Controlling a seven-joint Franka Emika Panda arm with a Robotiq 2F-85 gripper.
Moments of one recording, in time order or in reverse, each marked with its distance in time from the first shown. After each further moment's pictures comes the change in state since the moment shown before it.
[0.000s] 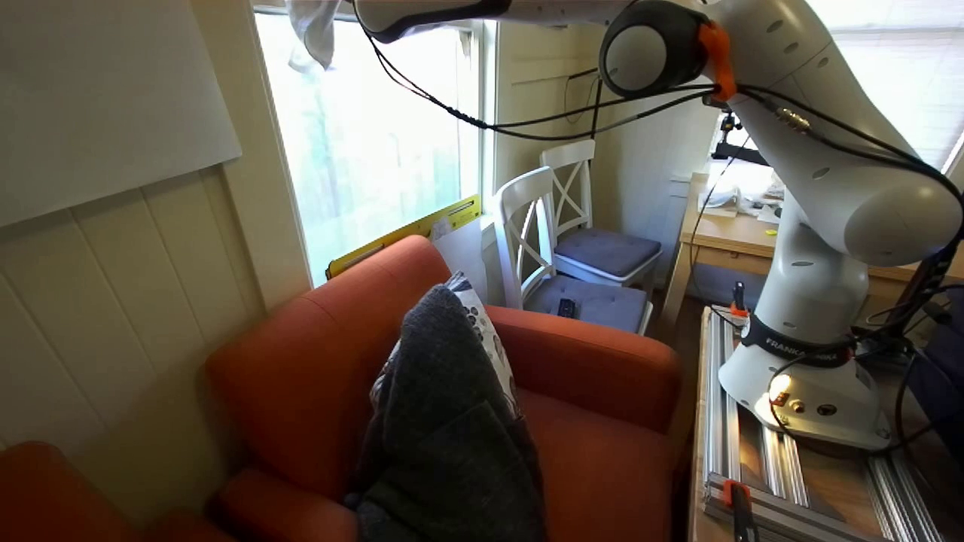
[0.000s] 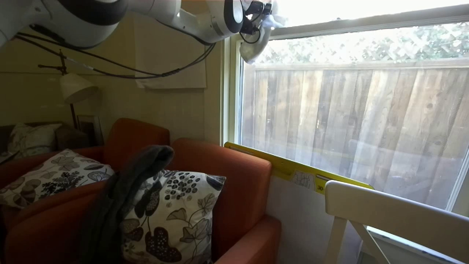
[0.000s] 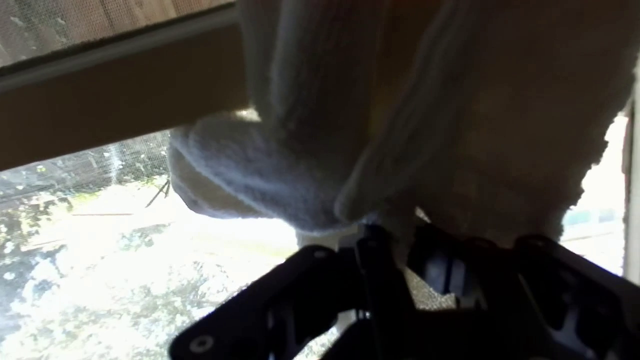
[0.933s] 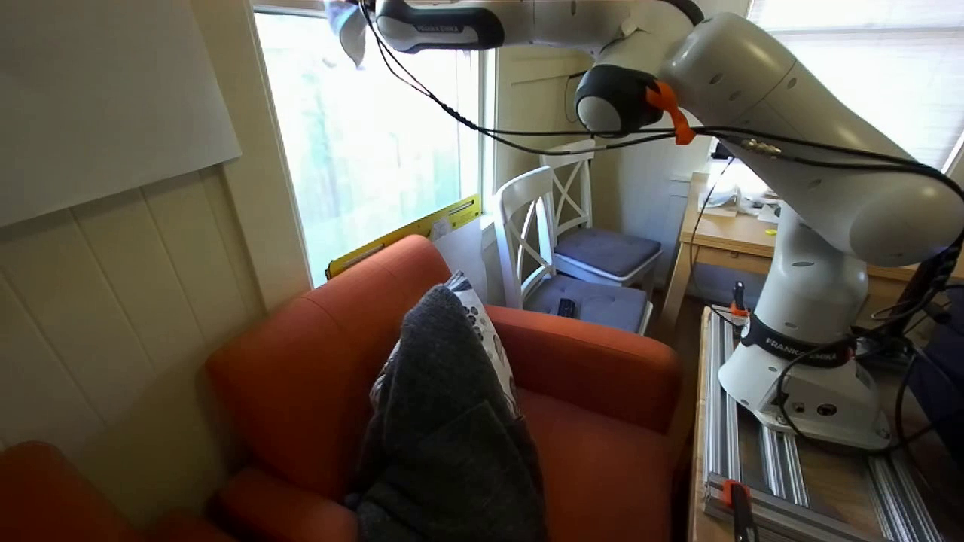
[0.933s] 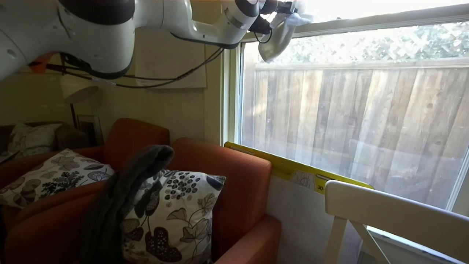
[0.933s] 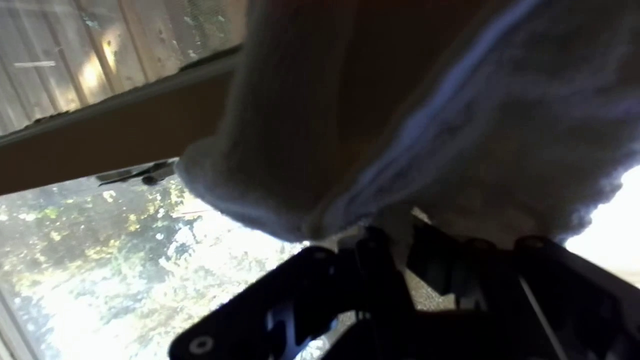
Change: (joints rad) arm 0.042 0.176 -0.487 0.219 0.001 -0.253 0.419
